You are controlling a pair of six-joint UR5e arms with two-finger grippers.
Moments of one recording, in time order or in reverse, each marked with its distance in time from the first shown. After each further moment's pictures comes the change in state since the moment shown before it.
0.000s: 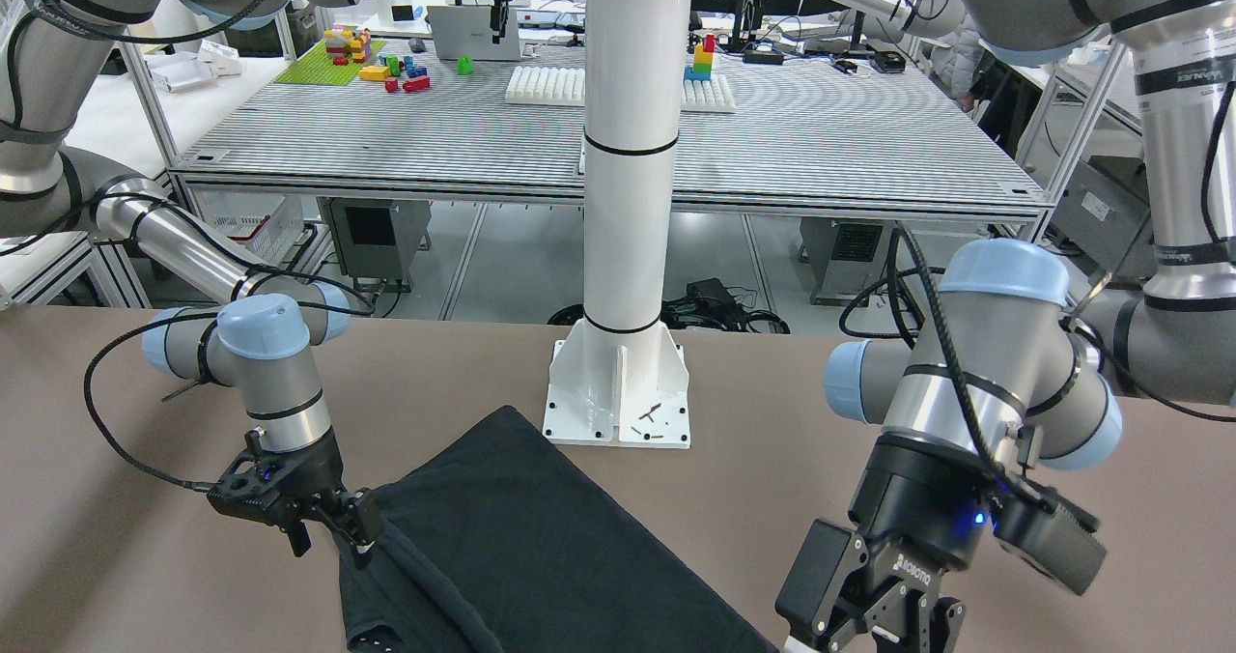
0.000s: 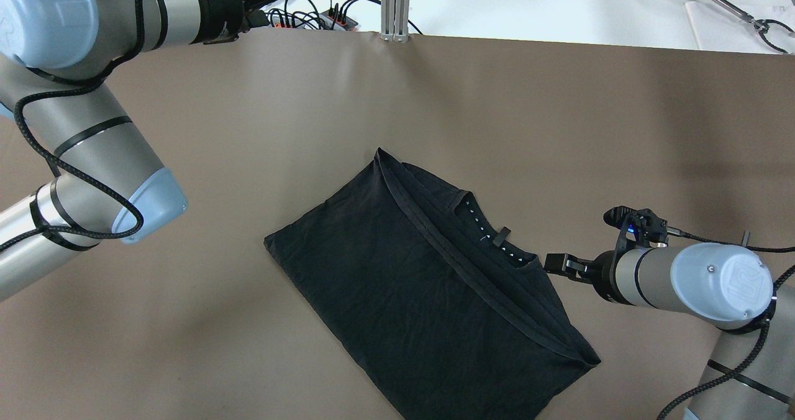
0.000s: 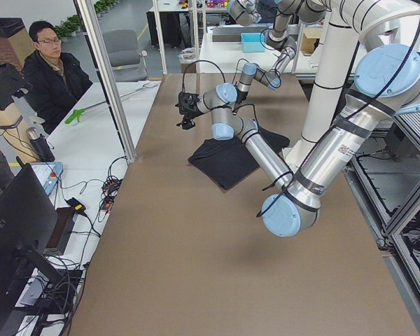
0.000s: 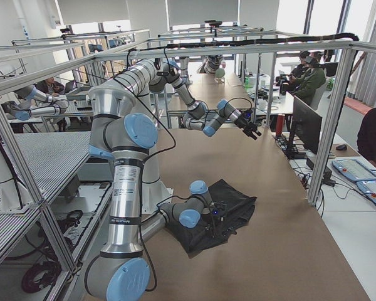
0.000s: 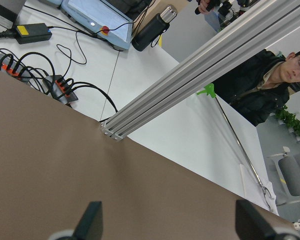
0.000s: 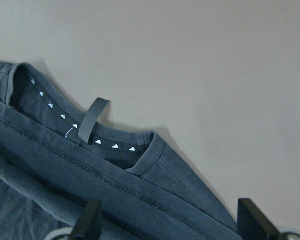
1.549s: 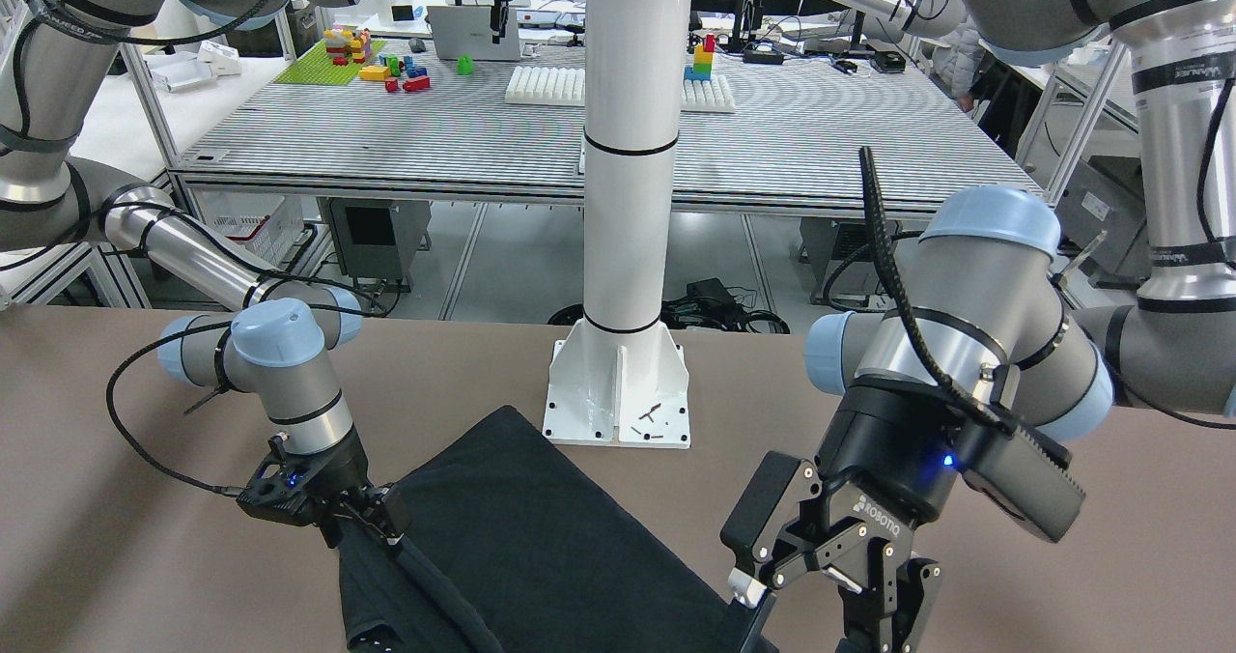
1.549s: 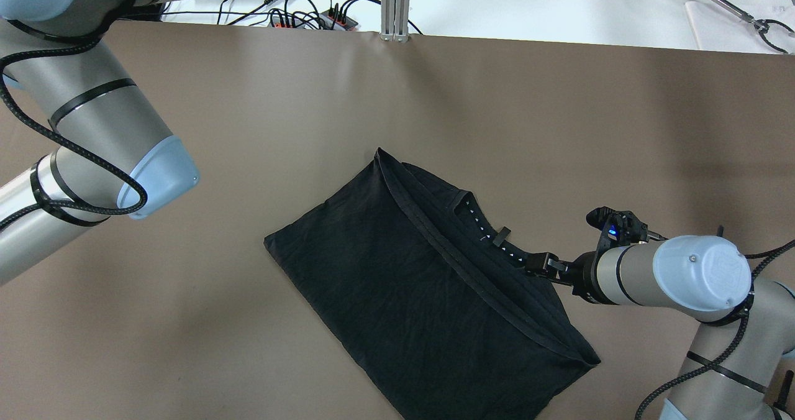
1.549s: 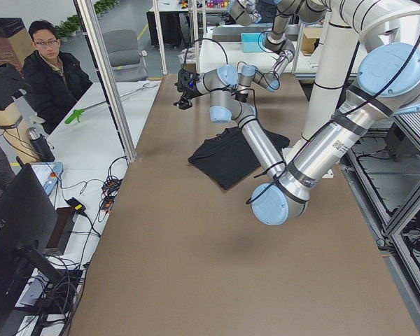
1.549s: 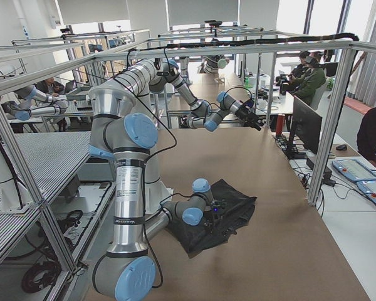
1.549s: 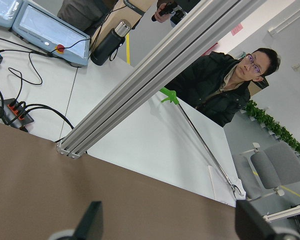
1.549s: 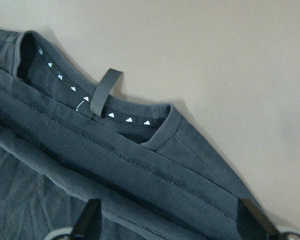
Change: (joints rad) left arm -0.036 -0.110 -0.013 0.018 -0.008 0.075; right arm -0.001 0.057 -0.032 0.016 0.067 0.096
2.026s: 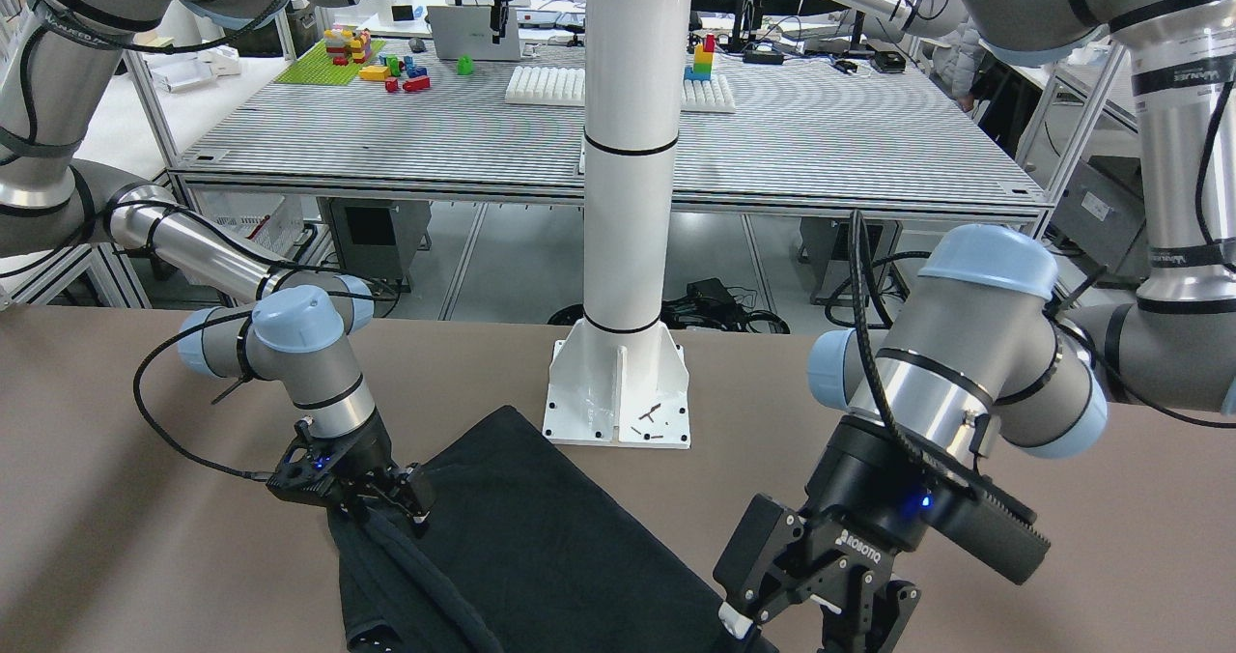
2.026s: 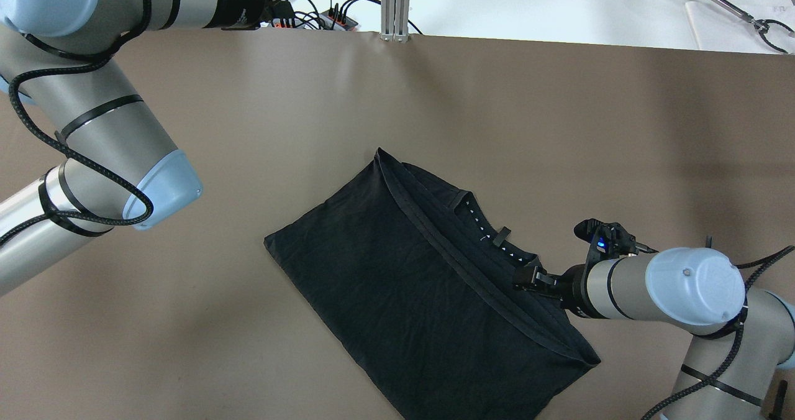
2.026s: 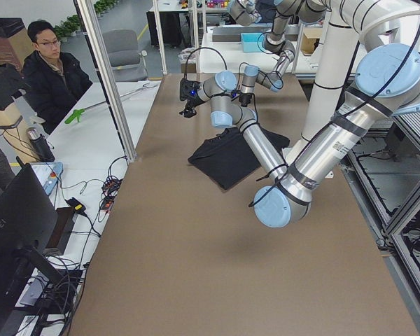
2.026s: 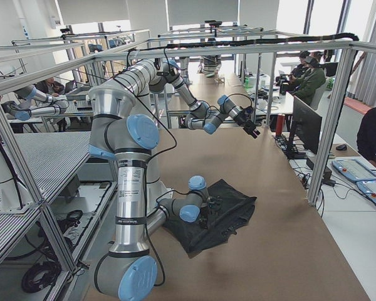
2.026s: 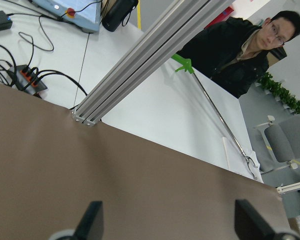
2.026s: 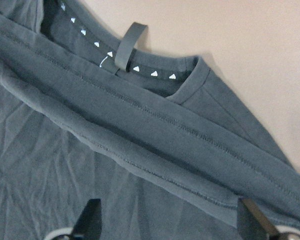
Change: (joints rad) left arm 0.024 0.022 0.010 0.025 -0.085 0.014; right arm -0.044 0.005 0.028 0.001 0.019 0.019
